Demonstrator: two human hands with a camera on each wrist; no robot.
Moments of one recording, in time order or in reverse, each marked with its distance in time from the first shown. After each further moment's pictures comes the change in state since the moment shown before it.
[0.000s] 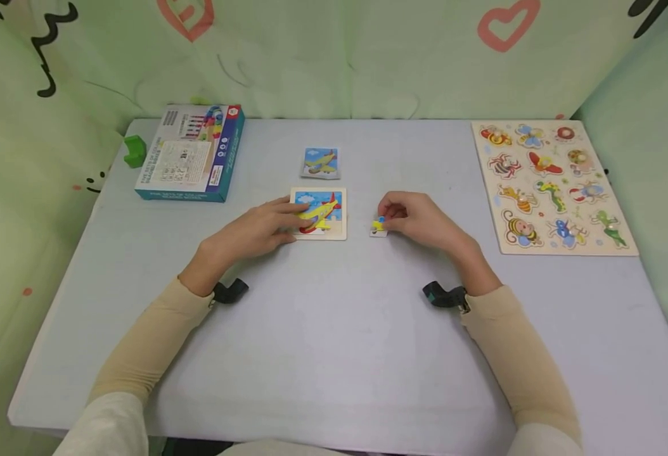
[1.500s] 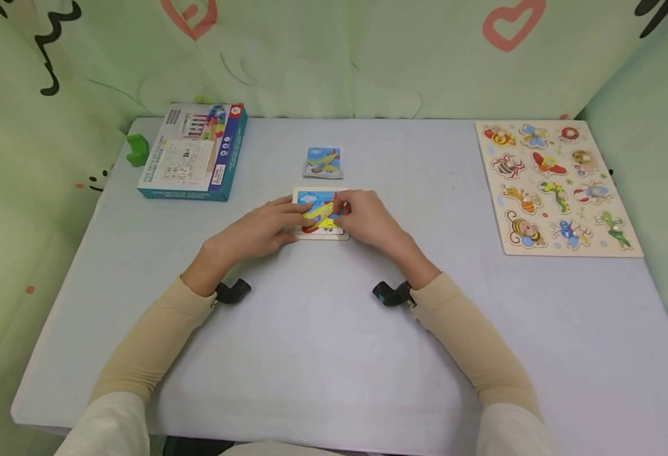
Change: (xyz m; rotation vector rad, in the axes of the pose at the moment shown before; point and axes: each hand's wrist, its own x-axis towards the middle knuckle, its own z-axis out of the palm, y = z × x) left_hand 0.002 -0.004 0.003 0.036 0.022 0.034; right_hand 0.046 -0.054 0.057 -0.110 0.013 0.023
